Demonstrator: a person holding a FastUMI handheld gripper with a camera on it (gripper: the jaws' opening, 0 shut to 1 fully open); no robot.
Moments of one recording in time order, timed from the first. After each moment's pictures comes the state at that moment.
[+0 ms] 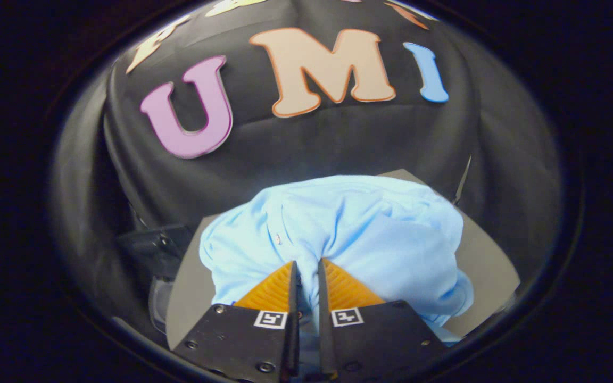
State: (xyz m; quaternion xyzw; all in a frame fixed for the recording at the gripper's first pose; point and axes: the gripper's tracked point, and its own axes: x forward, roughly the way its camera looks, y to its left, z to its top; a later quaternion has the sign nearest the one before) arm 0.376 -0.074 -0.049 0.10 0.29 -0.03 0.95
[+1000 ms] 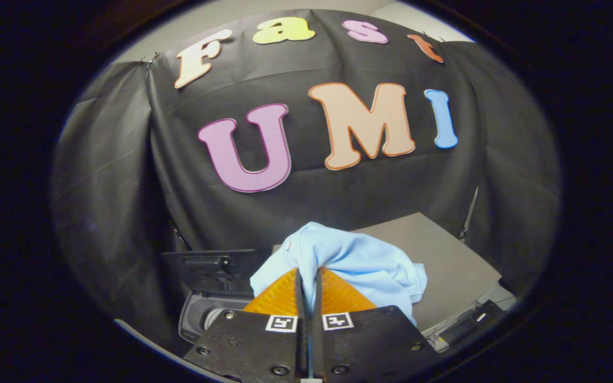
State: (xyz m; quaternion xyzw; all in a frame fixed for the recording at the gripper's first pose) arm 0.319 0.041 0.058 0.04 0.21 0.02 0.98
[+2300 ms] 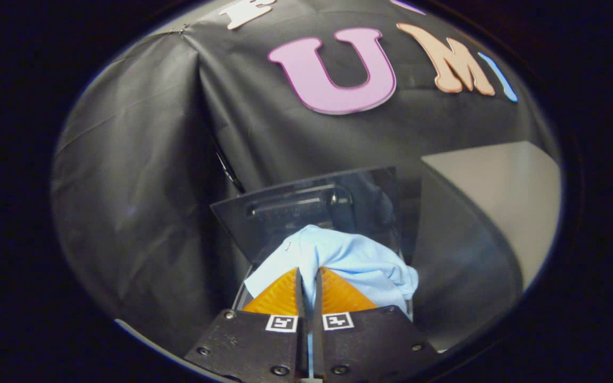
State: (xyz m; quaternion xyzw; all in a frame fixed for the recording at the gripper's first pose) arm 0.340 0.266 -0.141 0.08 0.30 0.14 0.94
